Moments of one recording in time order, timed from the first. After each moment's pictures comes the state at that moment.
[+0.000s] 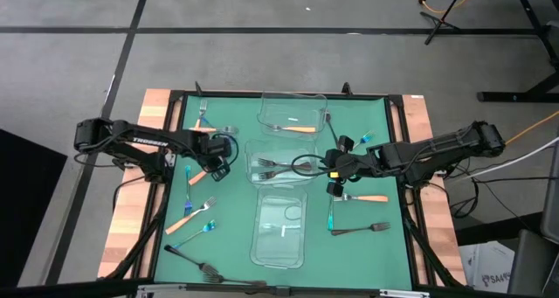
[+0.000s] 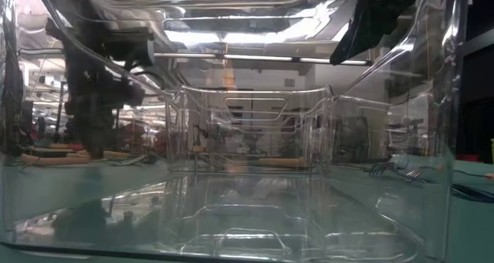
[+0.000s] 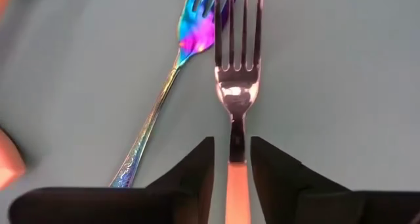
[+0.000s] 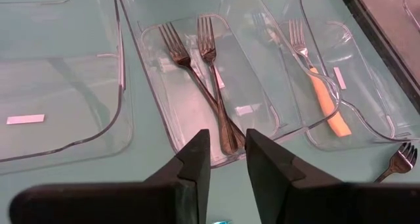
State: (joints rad) left arm 0.19 1.27 0.57 -0.70 -0.16 -0.55; right arm 0.21 1.26 0.97 -0.57 0.37 0.28
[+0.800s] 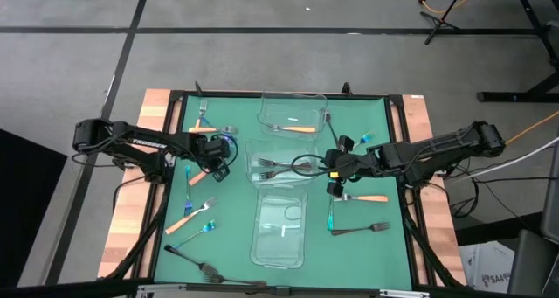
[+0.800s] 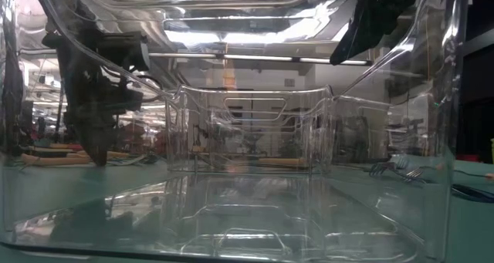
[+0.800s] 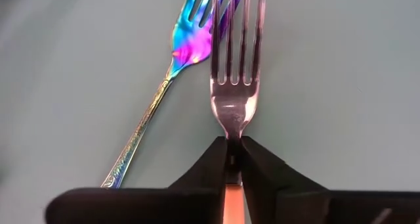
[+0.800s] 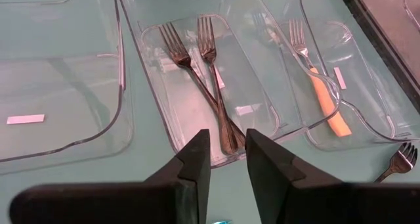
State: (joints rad) left arm 0.19 1.27 0.49 -0.58 -0.16 -0.60; right arm 0.21 1.26 0.97 -0.57 0.37 0.28
